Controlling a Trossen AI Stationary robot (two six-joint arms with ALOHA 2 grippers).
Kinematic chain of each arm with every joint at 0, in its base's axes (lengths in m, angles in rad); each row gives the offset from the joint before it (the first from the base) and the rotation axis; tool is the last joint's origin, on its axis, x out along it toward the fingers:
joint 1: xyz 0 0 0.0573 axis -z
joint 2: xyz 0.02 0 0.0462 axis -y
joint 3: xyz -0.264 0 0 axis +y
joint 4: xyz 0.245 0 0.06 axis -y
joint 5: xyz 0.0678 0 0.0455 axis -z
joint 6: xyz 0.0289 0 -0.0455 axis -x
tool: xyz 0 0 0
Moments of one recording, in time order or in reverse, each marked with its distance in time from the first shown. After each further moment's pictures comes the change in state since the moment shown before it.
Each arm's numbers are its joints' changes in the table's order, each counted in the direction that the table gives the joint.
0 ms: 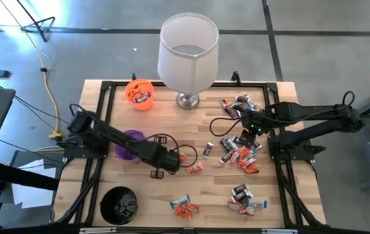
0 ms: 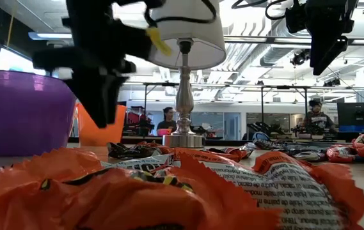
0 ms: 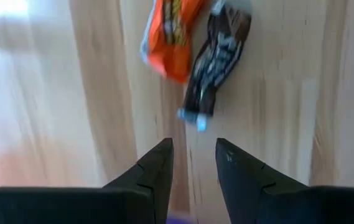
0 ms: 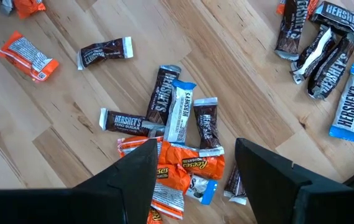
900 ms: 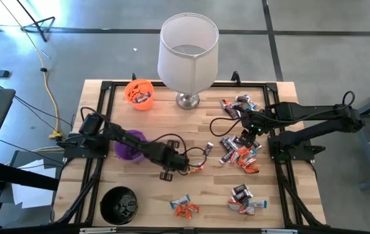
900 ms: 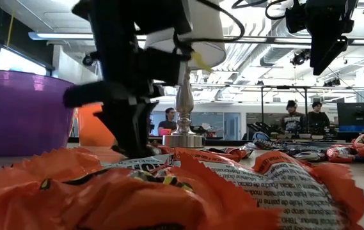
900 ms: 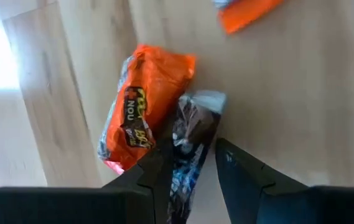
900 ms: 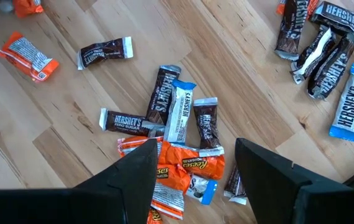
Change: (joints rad) left arm -0.054 -0.133 -0.003 0.254 0.067 -0.175; right arm 0.000 0.000 0.000 0.000 0.000 0.000
